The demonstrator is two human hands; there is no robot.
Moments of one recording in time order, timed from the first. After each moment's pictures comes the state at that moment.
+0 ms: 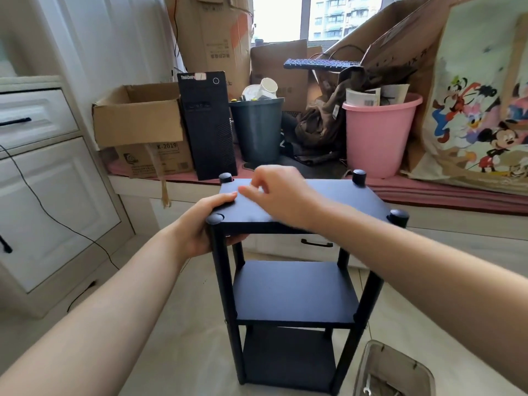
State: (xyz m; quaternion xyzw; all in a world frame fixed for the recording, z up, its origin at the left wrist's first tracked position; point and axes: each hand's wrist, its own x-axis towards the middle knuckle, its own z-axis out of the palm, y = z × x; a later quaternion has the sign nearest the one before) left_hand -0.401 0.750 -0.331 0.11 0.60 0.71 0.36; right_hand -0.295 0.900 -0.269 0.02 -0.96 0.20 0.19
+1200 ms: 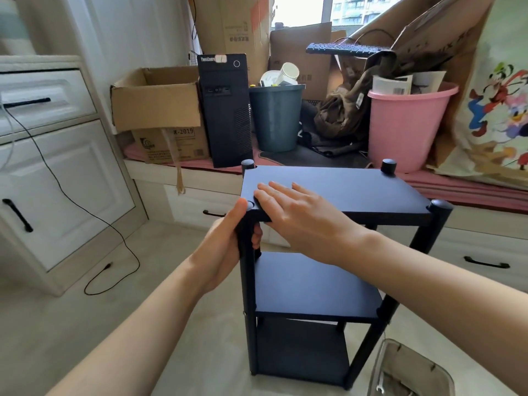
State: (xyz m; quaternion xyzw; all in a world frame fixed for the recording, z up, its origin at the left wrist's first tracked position) left_hand -0.357 0.728 -0.370 0.28 0.57 0.73 0.24; right_hand -0.284 0.890 -0.318 0.17 -0.95 -0.17 0.19
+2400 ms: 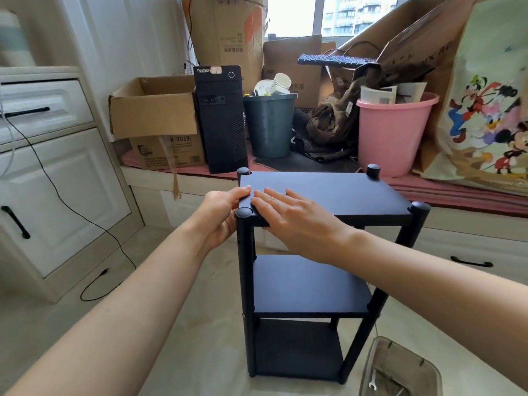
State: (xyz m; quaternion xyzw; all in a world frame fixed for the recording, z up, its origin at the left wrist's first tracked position) left_hand -0.384 0.746 -0.323 0.10 0.58 0.77 0.26; right_hand -0.277 0.894 -0.317 0.19 -0.94 -0.17 0.21
